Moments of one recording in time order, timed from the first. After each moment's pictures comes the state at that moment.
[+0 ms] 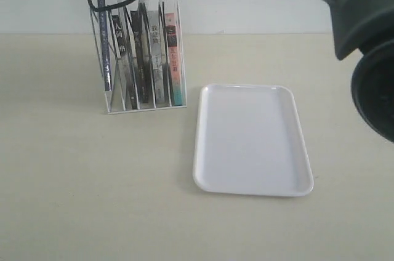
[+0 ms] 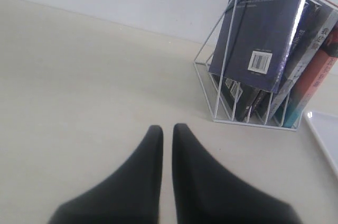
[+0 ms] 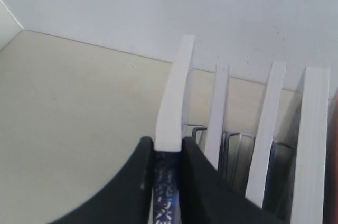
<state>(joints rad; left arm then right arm) -0.01 0.00 0.00 -0.10 0.32 -0.16 0.86 2.23 -2.31 -0.33 0.74 0.64</state>
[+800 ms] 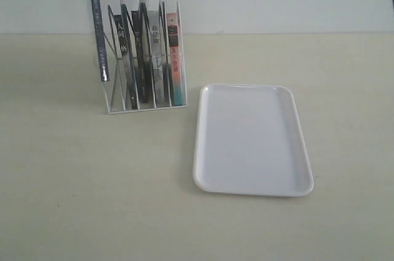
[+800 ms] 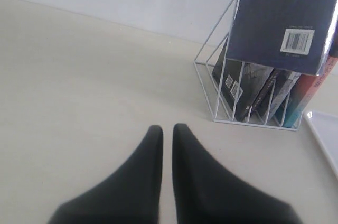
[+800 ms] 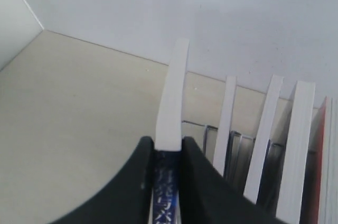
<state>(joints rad) -0.01 0.00 0.00 -0.10 0.32 -0.16 0.90 2.11 -2.31 -0.33 0.84 0.58</state>
